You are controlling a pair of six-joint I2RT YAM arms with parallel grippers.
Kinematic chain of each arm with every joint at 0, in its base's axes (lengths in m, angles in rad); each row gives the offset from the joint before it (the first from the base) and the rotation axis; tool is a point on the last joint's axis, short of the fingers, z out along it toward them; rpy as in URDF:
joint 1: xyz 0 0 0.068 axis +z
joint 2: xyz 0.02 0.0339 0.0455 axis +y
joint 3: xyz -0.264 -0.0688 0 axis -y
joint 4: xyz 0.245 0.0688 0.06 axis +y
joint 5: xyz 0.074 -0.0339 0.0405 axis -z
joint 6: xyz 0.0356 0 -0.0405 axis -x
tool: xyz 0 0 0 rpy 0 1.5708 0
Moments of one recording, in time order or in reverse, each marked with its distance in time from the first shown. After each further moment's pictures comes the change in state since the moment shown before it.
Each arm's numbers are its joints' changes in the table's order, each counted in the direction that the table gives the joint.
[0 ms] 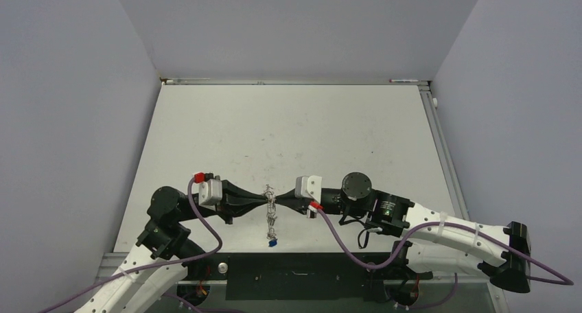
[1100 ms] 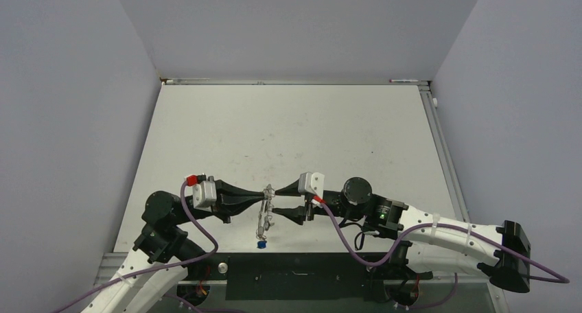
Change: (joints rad) left arm 0.011 -0.054 0.000 0.003 -0.070 -0.013; right arm 0.000 -0.013 -0.134 -0.237 0.022 -0.178
